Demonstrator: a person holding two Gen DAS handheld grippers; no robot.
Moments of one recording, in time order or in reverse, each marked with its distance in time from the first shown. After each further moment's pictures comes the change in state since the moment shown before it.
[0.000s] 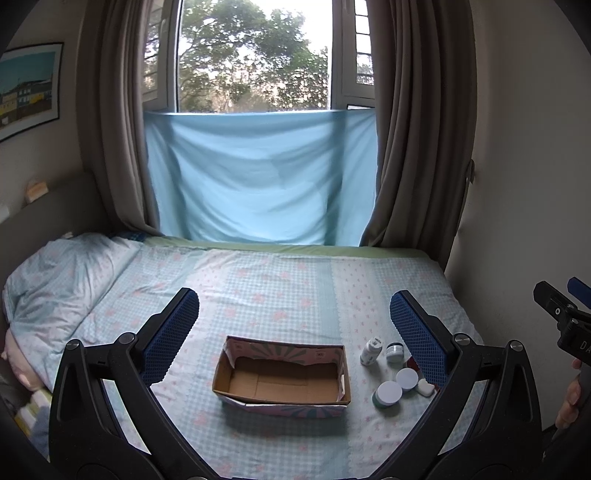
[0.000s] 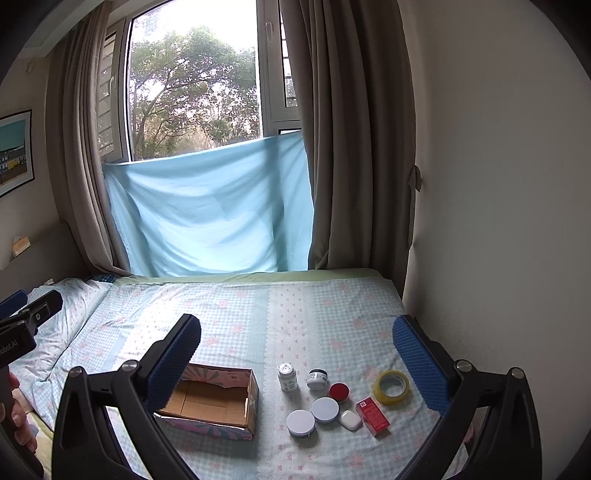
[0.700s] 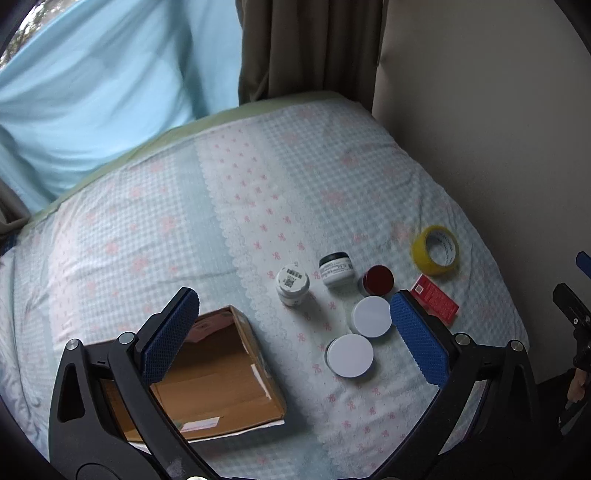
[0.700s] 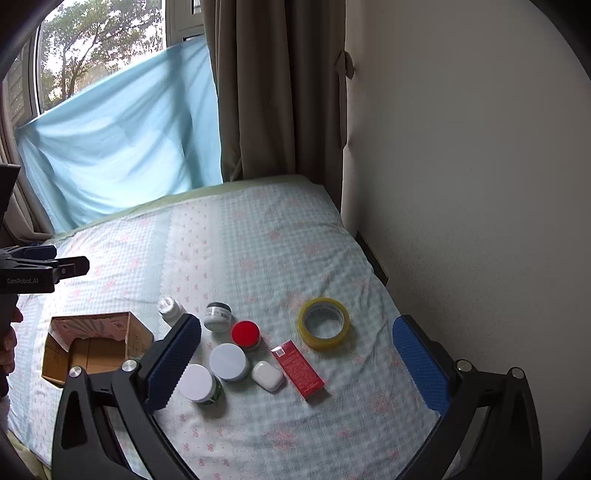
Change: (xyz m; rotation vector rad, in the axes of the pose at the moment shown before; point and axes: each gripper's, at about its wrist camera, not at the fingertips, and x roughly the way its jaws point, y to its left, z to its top) left arm 0.340 -0.193 -0.097 0.342 0.575 -0.348; right arm 0.175 -0.152 -0.123 0.090 0.321 -0.214
